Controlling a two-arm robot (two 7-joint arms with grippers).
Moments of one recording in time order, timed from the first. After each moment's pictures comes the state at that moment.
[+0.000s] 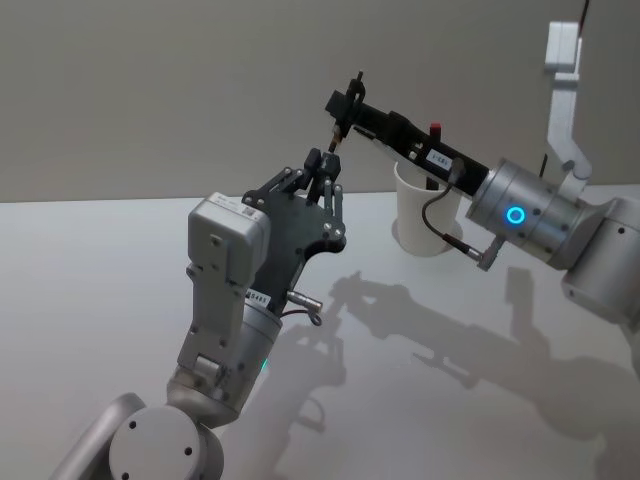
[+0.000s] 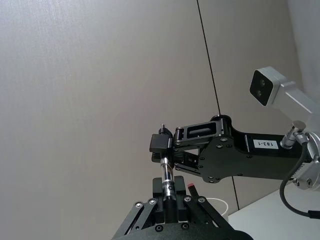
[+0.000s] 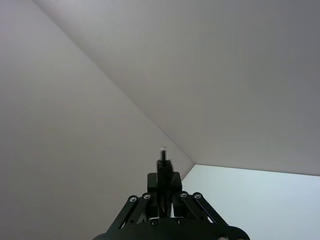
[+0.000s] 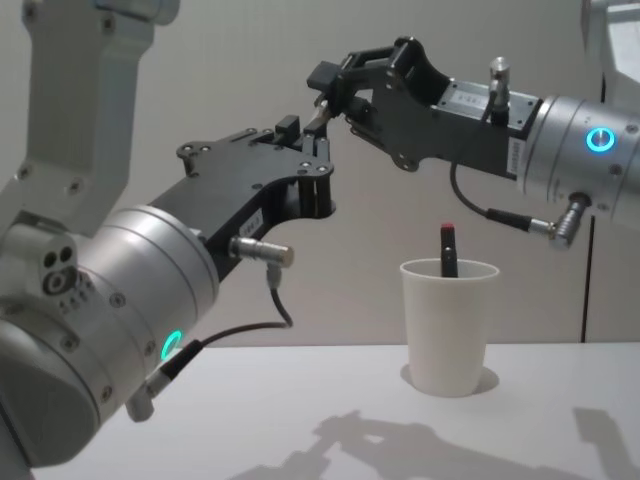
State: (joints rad) left arm -0.10 0.25 0.44 -1.71 -0.10 -0.27 0.04; right arm 0.49 0.12 -0.29 -1.36 1.06 0.52 0.54
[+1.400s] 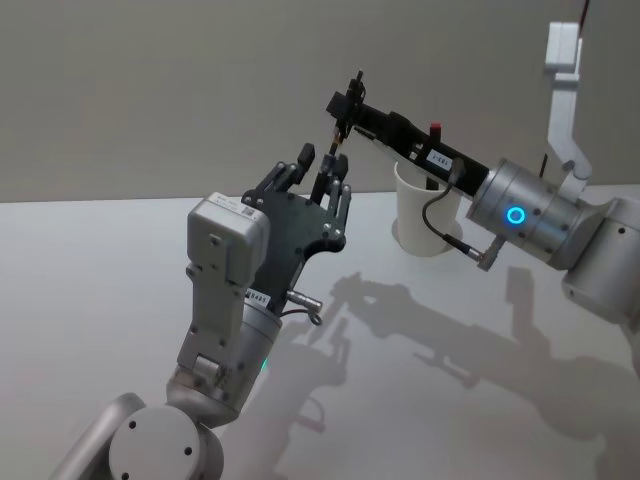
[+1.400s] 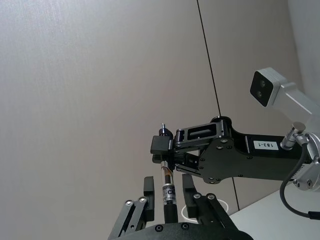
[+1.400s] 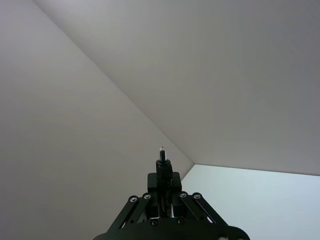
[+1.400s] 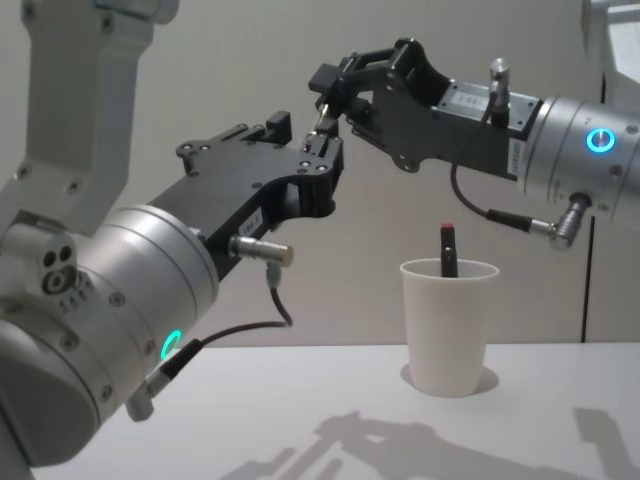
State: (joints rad) left arm -0.10 0.25 0.44 -1.71 -0.10 -0.27 0.04; right arm 0.49 0.12 -0.29 -1.36 1.06 0.52 0.54
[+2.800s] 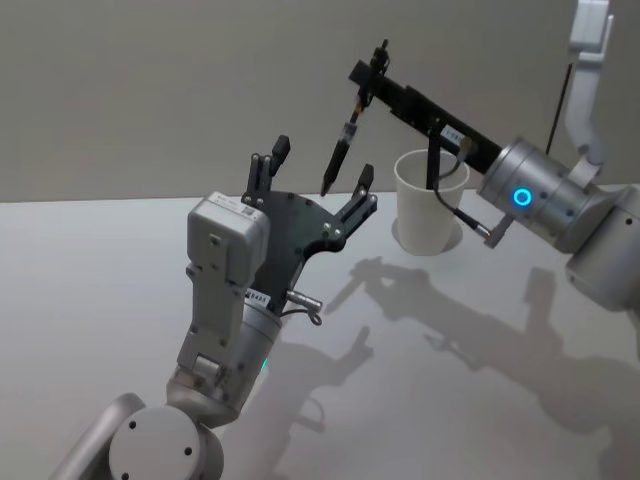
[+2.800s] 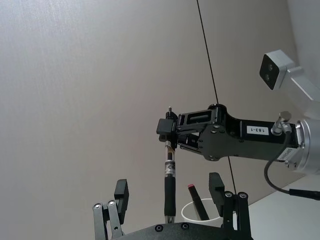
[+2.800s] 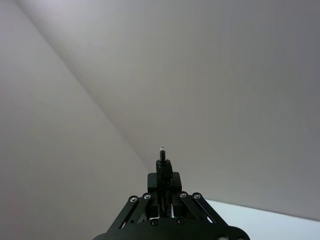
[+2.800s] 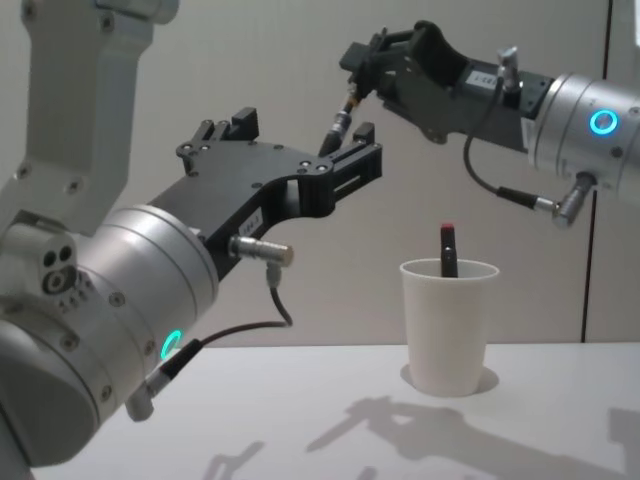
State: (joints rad) left arm -0.10 0.25 0.44 -1.71 -0.10 -0.27 0.04; right arm 0.51 0.12 -0.29 -1.36 0.99 0.39 0.50
